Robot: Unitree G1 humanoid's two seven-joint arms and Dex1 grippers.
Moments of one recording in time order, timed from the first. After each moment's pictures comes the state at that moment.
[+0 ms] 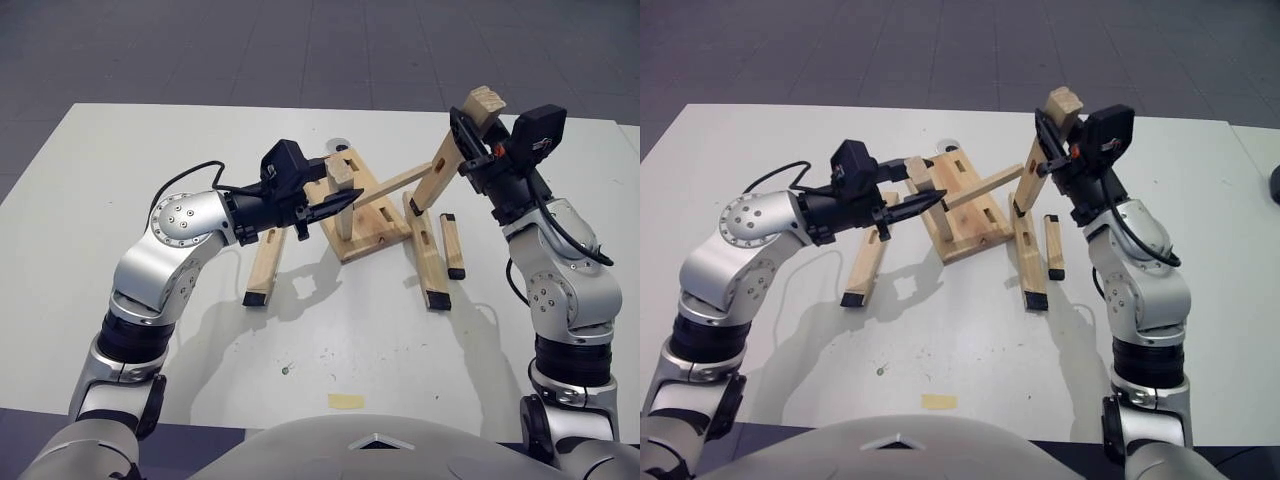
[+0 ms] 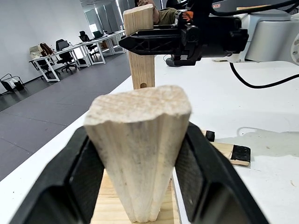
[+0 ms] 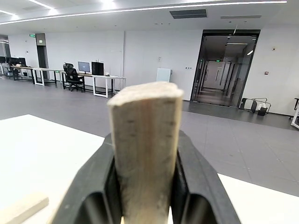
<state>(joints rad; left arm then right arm) -0.40 0.50 -0.19 -0.40 -0.45 0.49 -0.69 -0.23 -0.39 -0.10 -0.42 0.48 0.41 0.22</state>
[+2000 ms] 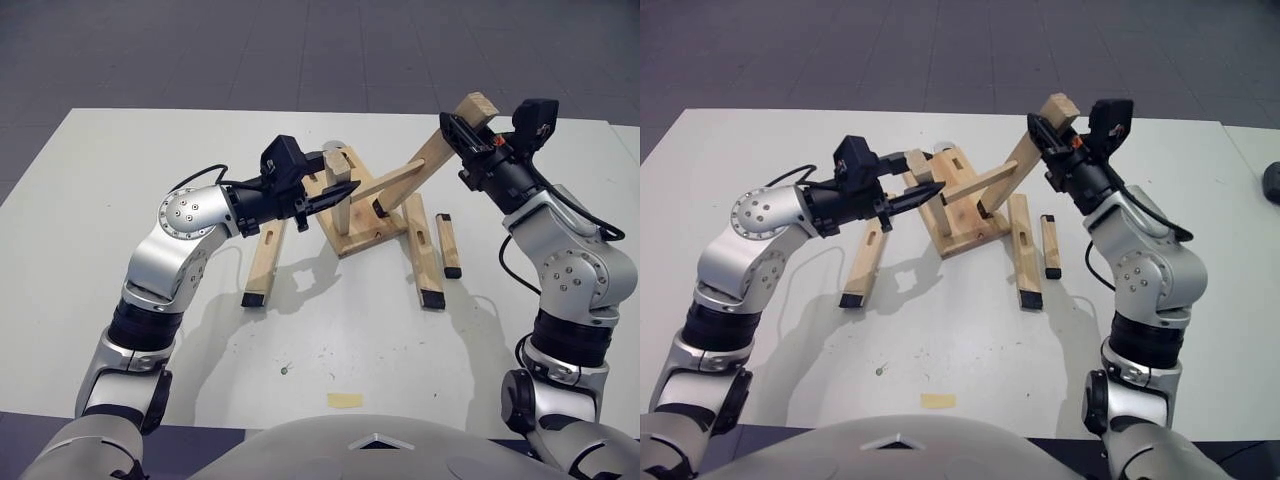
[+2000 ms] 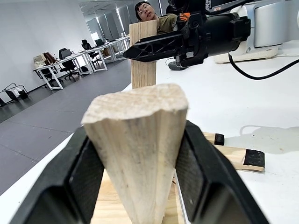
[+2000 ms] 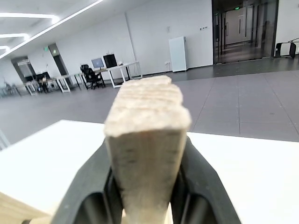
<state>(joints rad) -0.42 0.49 -0.21 -0.26 -0.41 0.36 -0.73 -0.38 -0.40 -0.21 -0.32 0.68 0.79 0.26</state>
